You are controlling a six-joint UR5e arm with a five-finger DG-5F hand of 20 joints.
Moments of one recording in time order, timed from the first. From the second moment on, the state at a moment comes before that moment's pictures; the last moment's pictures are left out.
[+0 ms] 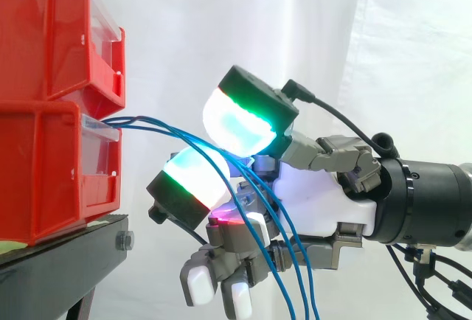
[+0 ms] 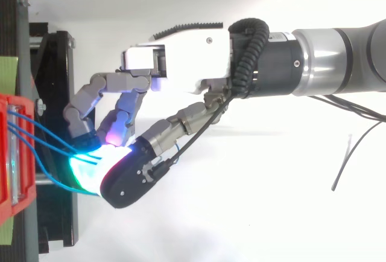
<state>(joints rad) 0.04 -2.43 -1.08 -2.67 -1.65 -0.15</state>
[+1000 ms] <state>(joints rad) 0.04 -2.40 -1.08 -2.72 -1.64 -0.16</state>
